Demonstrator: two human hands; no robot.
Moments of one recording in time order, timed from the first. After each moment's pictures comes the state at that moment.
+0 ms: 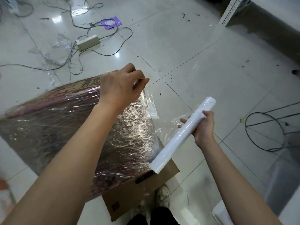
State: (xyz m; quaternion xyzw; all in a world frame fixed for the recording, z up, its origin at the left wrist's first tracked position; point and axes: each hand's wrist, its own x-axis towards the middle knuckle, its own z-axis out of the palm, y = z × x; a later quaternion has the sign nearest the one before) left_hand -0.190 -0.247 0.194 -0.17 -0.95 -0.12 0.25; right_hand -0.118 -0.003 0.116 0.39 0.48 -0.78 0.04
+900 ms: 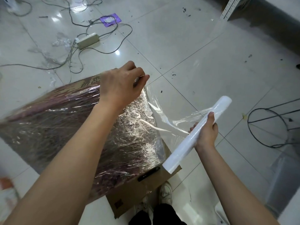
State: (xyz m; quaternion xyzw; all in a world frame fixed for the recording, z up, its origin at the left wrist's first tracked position) left_hand -0.192 -0.245 0.193 -0.17 -0.95 -0.12 0.24; right_hand -0.098 -0.010 0.103 0.49 0.51 -0.70 -0.08
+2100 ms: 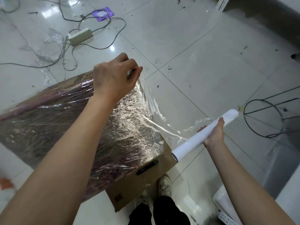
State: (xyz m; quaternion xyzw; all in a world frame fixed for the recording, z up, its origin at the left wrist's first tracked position) left_hand -0.191 -0.241 0.196 -0.16 -0.95 -0.12 0.22; right_hand -0.083 0.036 0.086 0.61 0.36 -0.70 -0.07
